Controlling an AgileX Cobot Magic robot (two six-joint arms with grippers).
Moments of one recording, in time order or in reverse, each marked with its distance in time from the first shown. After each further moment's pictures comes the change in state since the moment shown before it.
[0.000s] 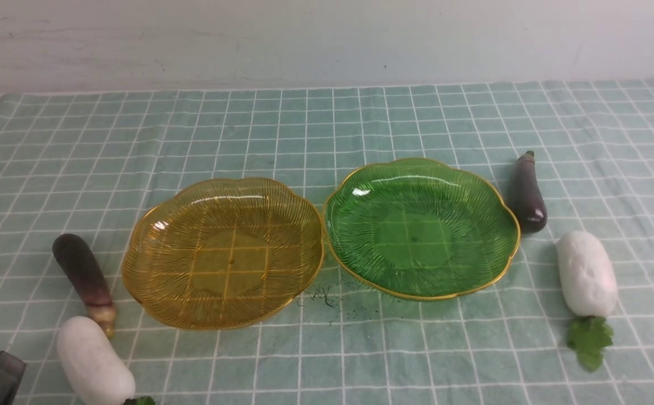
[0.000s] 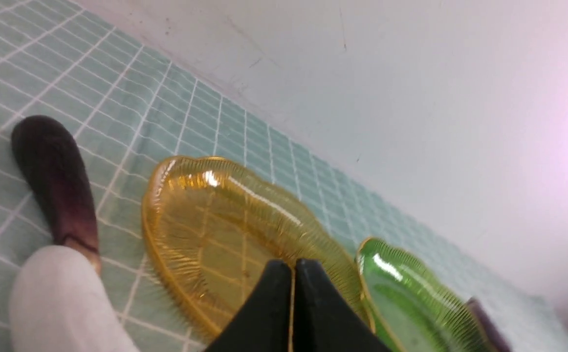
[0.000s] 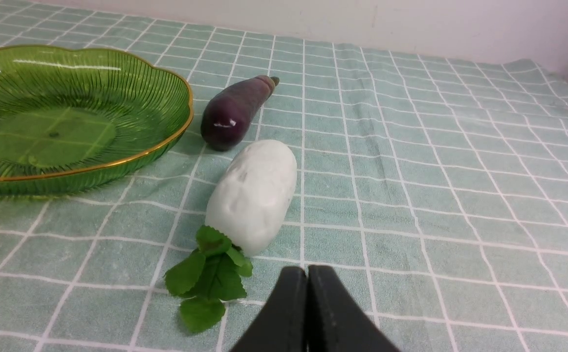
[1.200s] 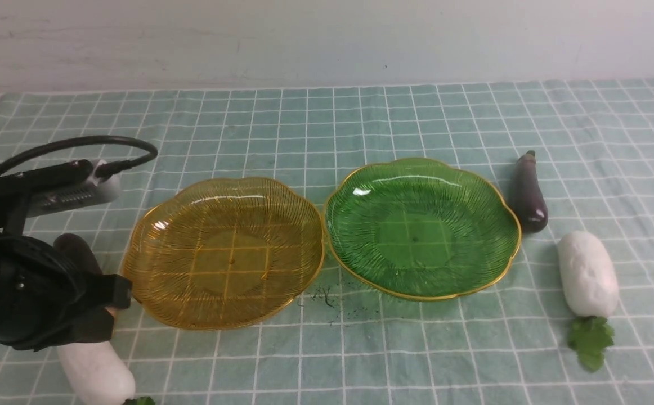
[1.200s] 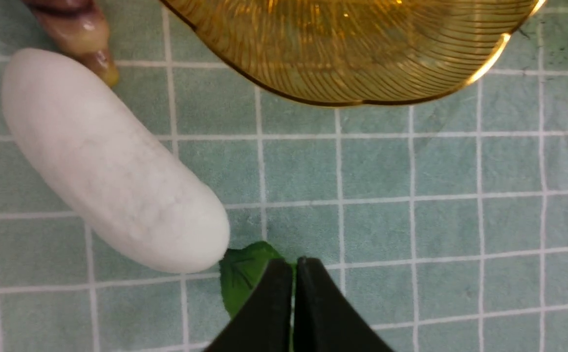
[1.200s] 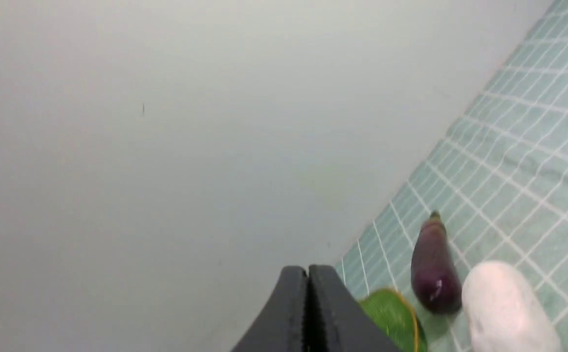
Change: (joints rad) right arm 0.001 0.000 -0.028 0.840 -0.292 0.226; left arm 0.006 1.175 -0.871 0.432 0.888 0.029
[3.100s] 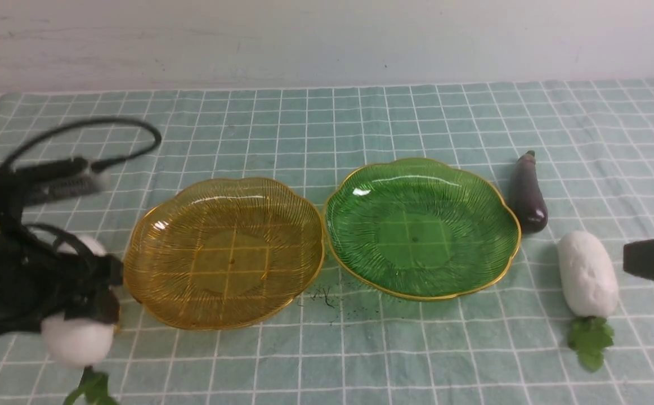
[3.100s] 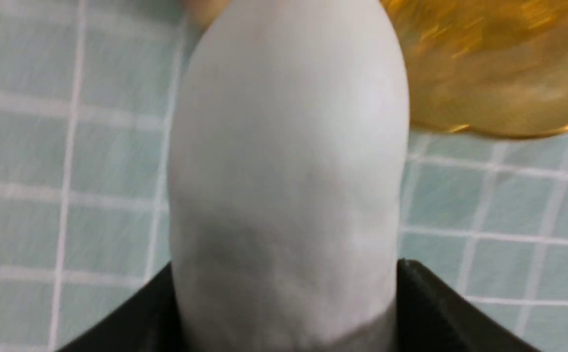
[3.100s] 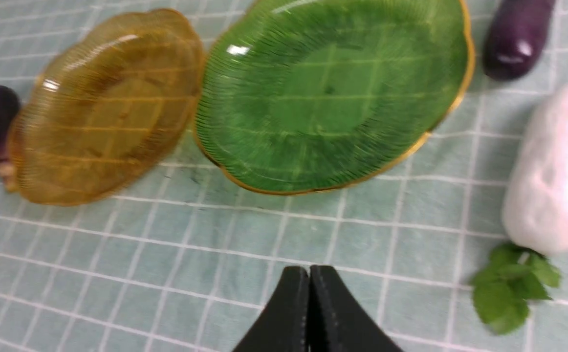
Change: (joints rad) right arm 0.038 0.962 -0.803 -0.272 0.801 -0.399; left arm -0.004 0.067 -0.114 0.059 0.010 -0.078
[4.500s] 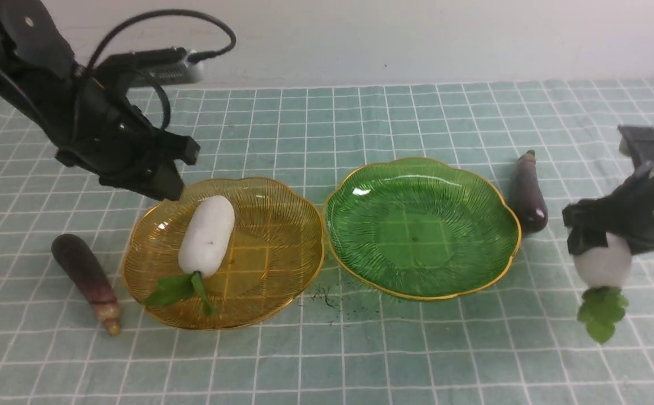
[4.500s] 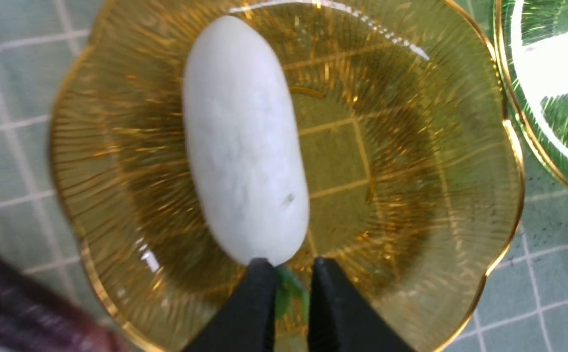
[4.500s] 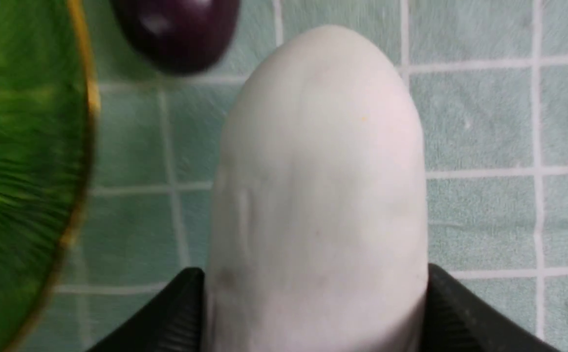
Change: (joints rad) right arm 0.002 0.768 -0.368 -0.398 -0.096 0.294; left arm -0.001 0.482 -0.526 -0.081 0.077 0.306
